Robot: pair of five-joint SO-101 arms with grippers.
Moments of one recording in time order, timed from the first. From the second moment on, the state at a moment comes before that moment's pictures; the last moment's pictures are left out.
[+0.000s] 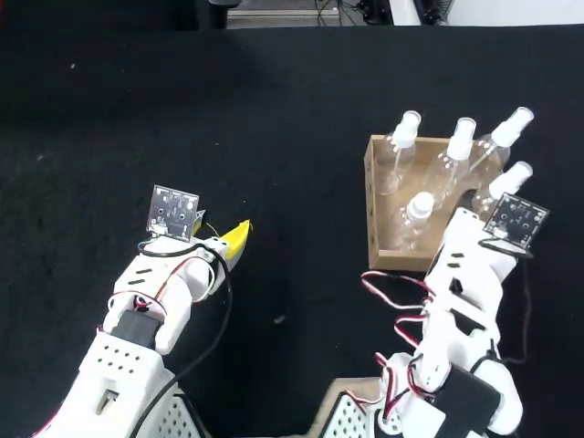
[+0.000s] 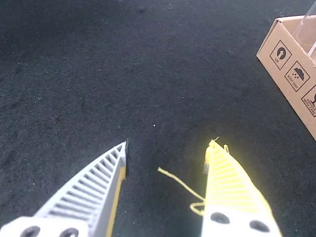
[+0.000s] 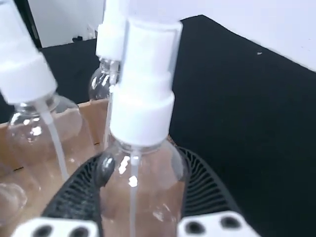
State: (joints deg) left arm 11.7 -70.3 87.5 17.2 1.0; right arm 32.2 -20.5 82.7 -33.9 3.6
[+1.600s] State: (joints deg) left arm 11.7 -70.3 87.5 17.2 1.0; right arm 32.2 -20.5 82.8 -33.9 3.6
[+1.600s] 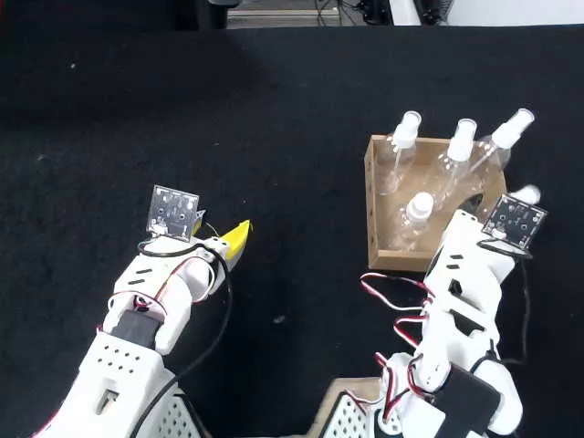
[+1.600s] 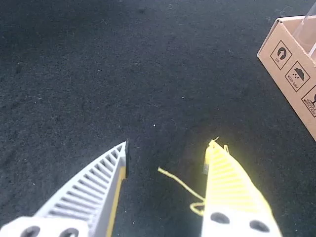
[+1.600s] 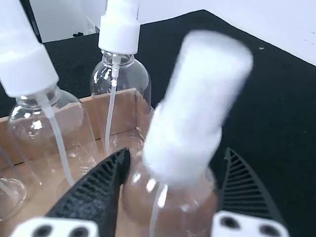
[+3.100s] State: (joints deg) left arm 11.7 -70.3 87.5 17.1 1.0; right arm 38.2 -88.7 95.8 22.8 3.6
